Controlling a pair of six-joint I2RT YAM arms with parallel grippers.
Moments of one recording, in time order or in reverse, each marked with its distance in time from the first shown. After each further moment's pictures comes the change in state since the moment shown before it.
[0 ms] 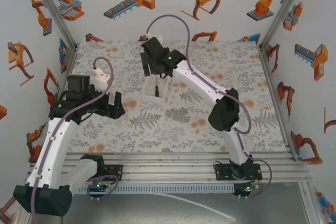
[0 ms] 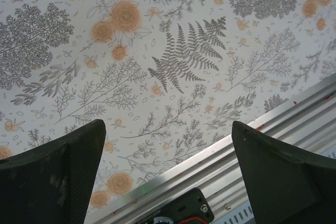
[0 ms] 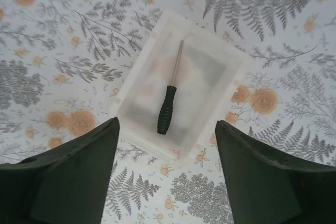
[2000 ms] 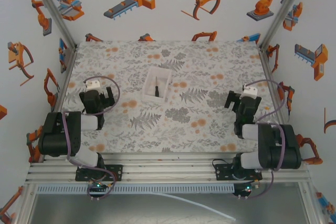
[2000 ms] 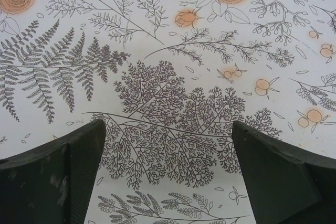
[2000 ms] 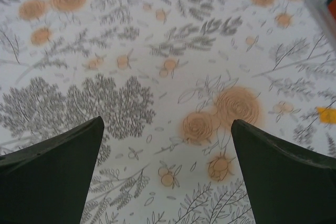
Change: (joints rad) left arm 0.129 0.585 -0.652 1.687 -0.554 -0.192; right arm -0.840 -0.720 -1.991 1.685 -0.134 -0.293
